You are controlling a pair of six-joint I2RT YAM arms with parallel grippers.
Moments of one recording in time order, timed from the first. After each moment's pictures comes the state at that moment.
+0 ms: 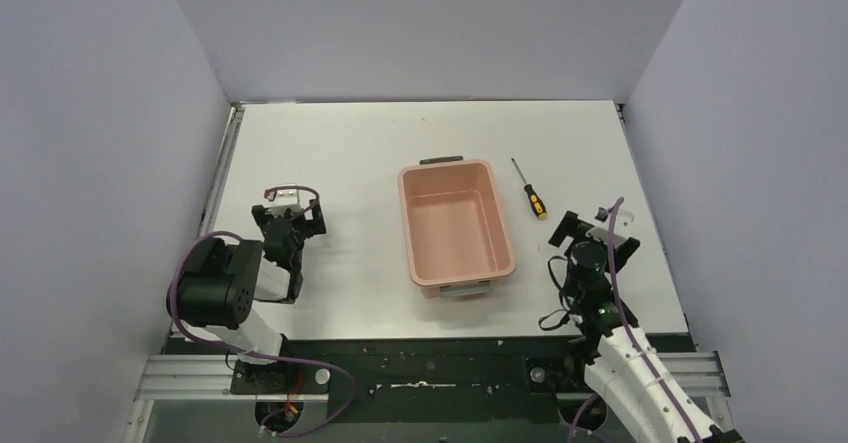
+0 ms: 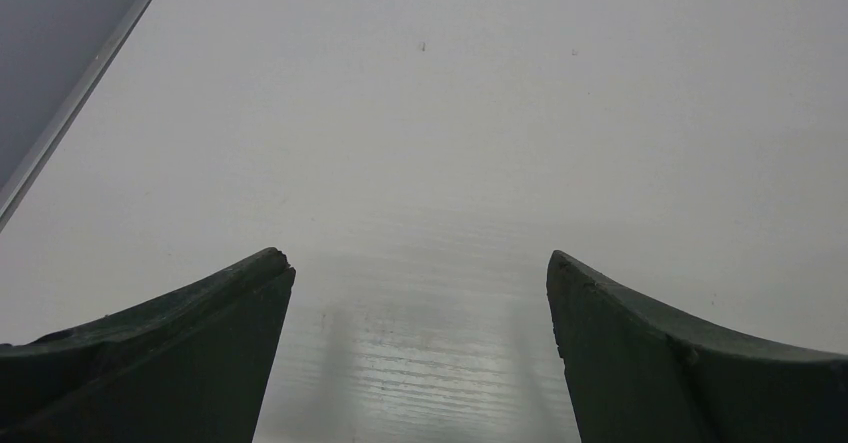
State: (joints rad) left arm -0.10 1.62 0.24 1.19 -0.25 -0.04; right arm 0.30 0.49 0.17 0.08 0.69 0.23
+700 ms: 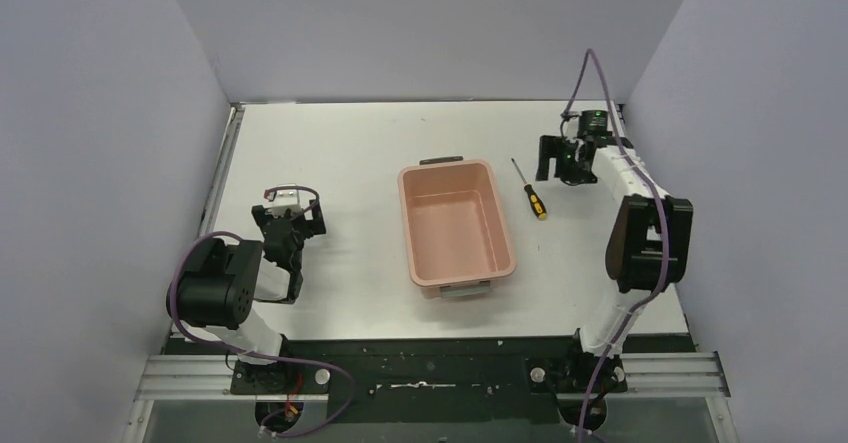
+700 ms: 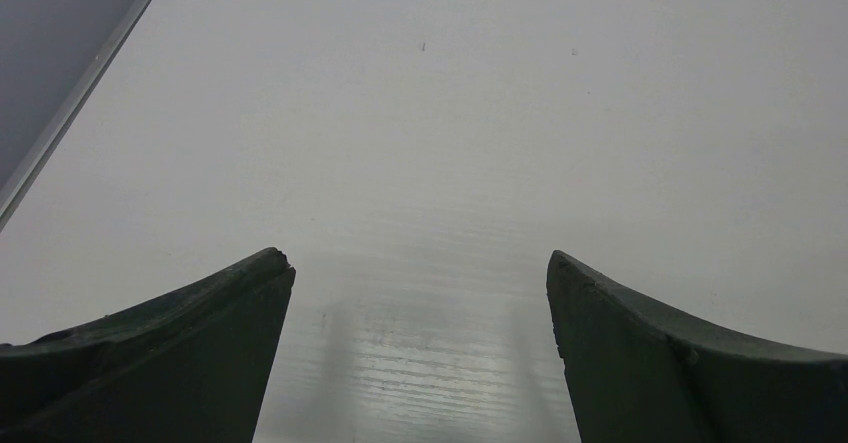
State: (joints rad) left arm -0.10 1.62 0.24 1.19 -0.25 -0.04; right arm -0.08 1.78 1.40 -0.54 -0.14 0.00
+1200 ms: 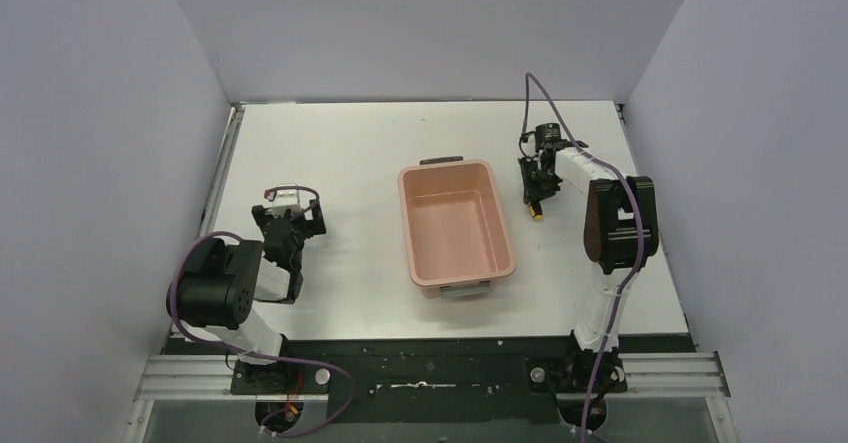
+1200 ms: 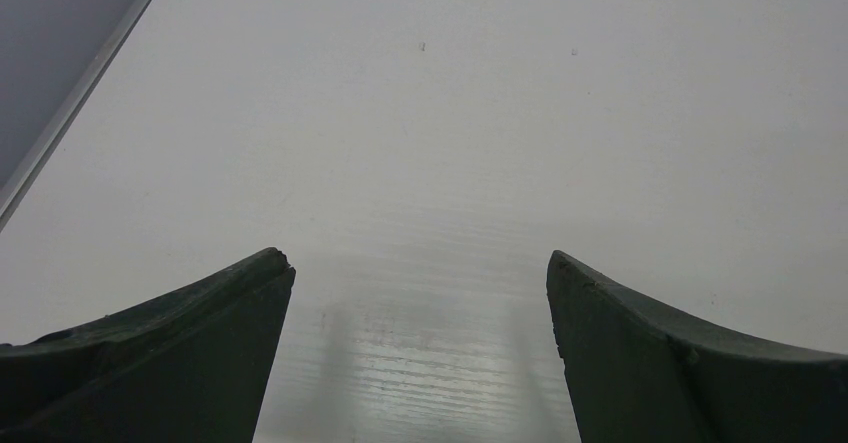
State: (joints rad) left arm -0.10 1.62 0.24 1.19 -0.25 -0.04; right arm 0.09 2.01 1.42 -0.58 -0.02 -0.06
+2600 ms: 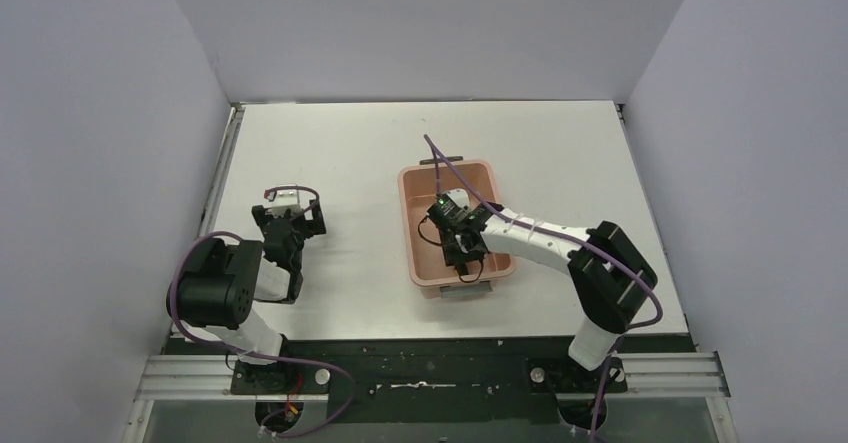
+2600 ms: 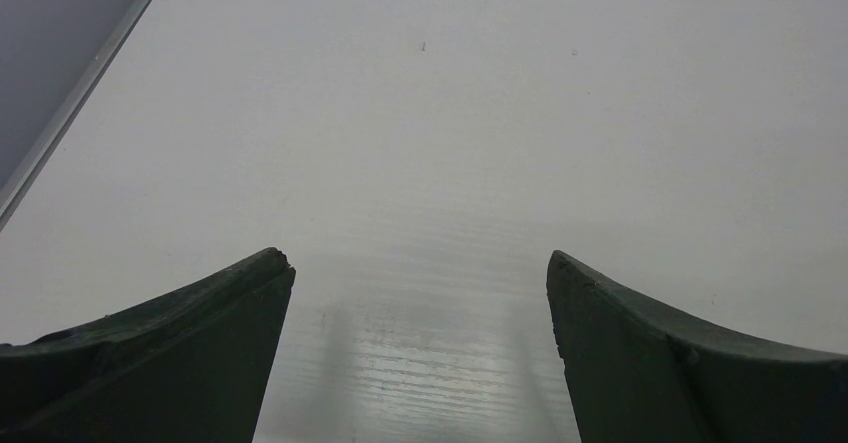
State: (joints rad) left arm -0.10 1.62 0.24 1.19 -0.25 -0.04; right arm 0.84 1.68 1.14 -0.68 0.24 0.54
